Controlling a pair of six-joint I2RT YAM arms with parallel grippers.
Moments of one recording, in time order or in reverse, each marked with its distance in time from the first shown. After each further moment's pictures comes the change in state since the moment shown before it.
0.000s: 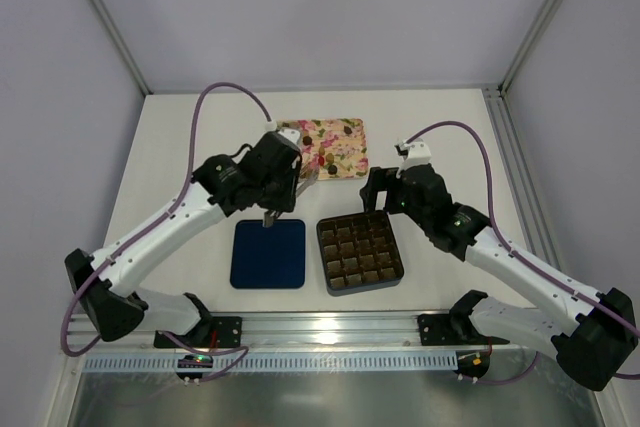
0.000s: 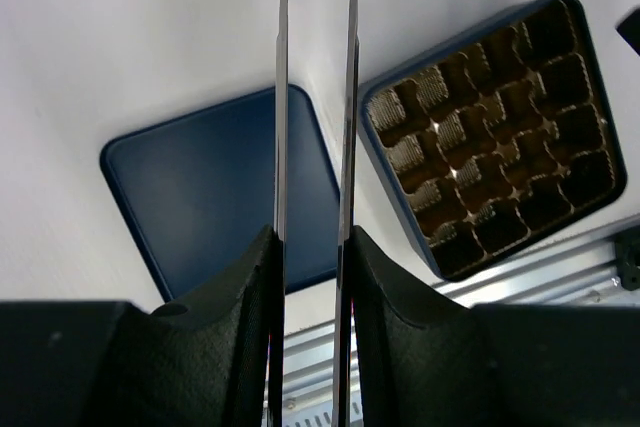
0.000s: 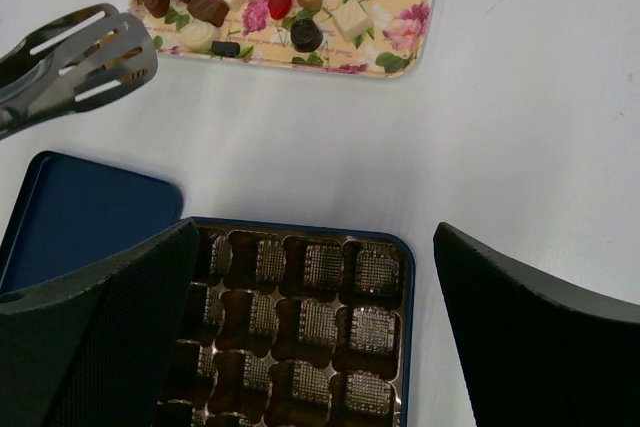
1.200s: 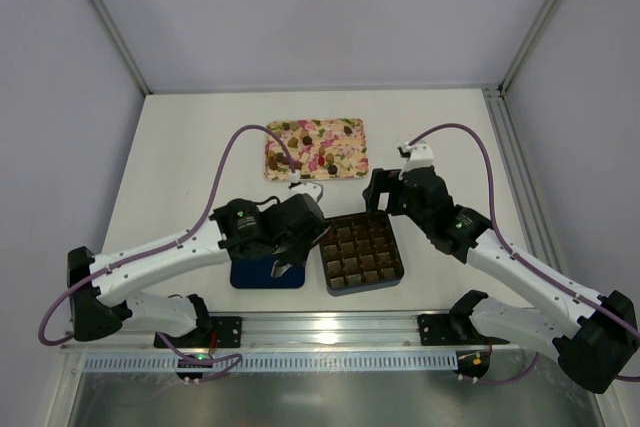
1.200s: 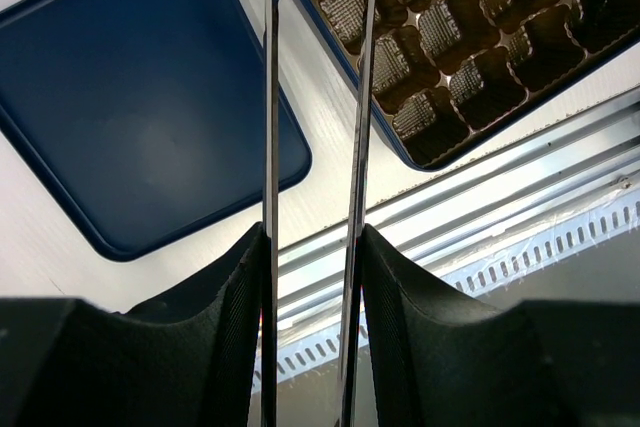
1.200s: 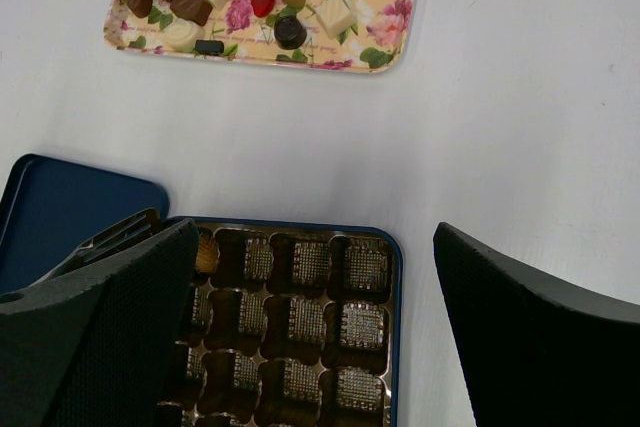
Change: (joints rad) left arm -0.359 -0.101 -0.214 -0.016 -0.061 -0.212; right arm 0.000 -0.018 -0.019 -0.006 0.031 0.005
